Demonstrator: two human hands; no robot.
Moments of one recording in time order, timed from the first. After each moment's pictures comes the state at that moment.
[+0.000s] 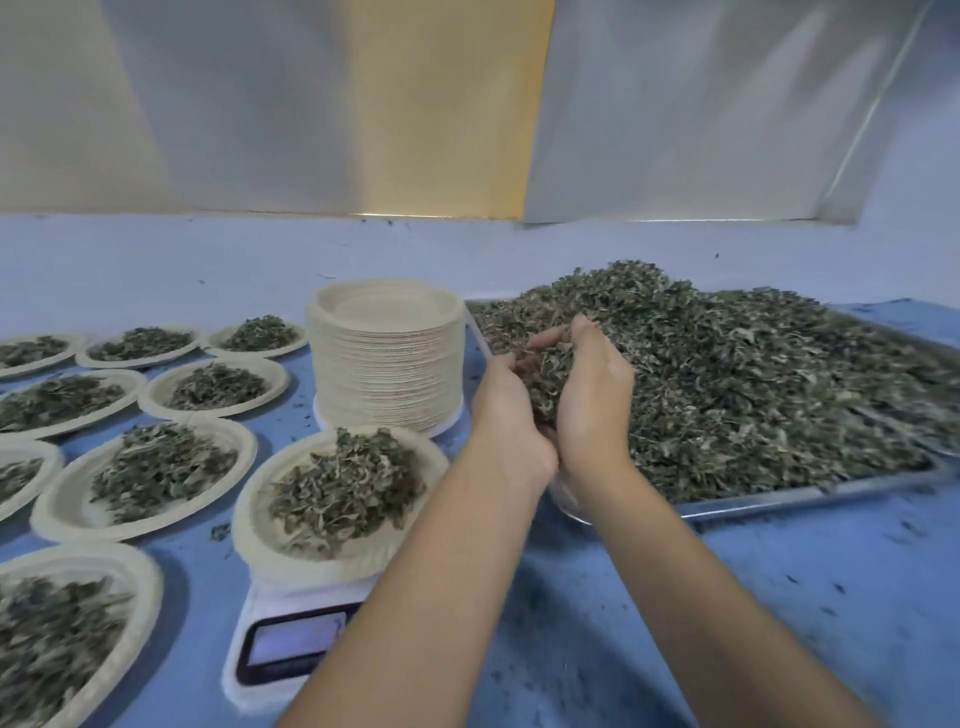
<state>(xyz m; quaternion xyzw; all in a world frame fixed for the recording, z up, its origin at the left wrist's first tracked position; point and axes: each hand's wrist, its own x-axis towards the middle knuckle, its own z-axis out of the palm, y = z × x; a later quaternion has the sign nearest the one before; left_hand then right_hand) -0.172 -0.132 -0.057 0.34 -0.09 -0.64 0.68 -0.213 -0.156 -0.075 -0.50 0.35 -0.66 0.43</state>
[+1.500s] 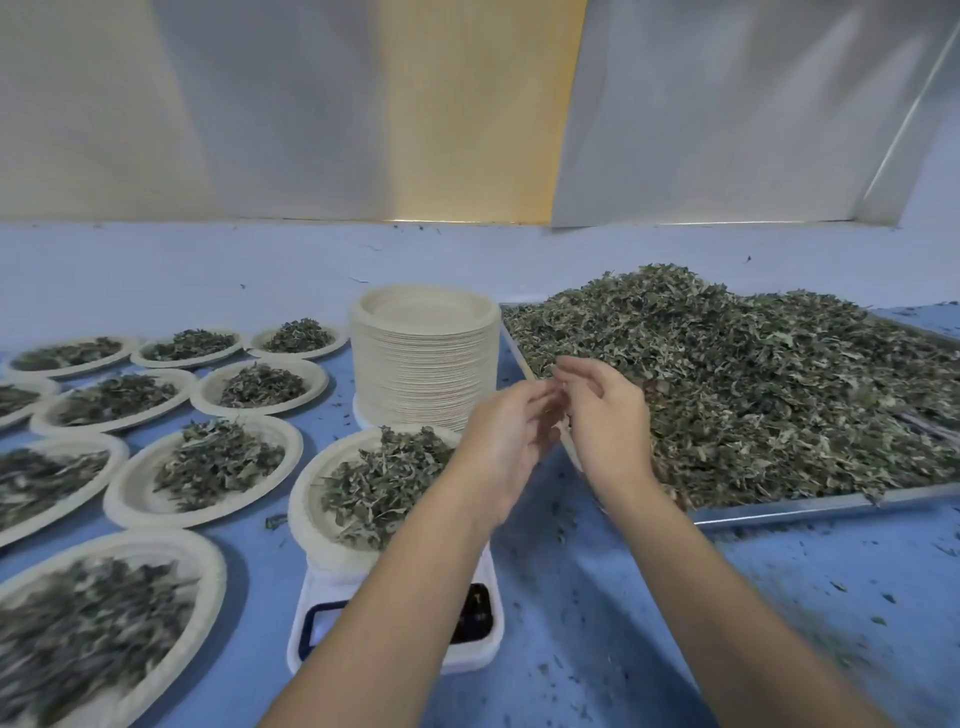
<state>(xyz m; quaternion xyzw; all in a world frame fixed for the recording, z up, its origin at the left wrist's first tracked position) -0.140 -0.101 -0.074 0.43 -0.30 -0.55 0.65 -0.214 -0.163 -0.098 -0.62 0.42 -0.56 0.35</state>
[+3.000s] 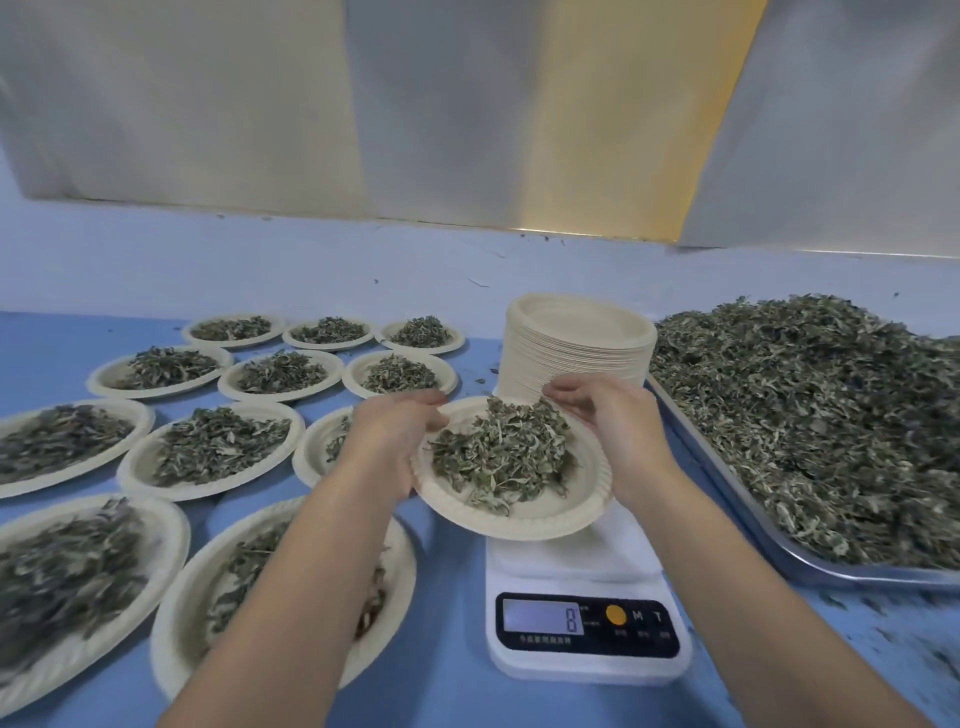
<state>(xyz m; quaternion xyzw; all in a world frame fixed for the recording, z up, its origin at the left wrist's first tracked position) 0.052 -0.016 -0.080 0.64 -0.18 -0.36 0.65 -0.096 -0.118 -0.084 -0.55 0.34 -0.48 0.58</state>
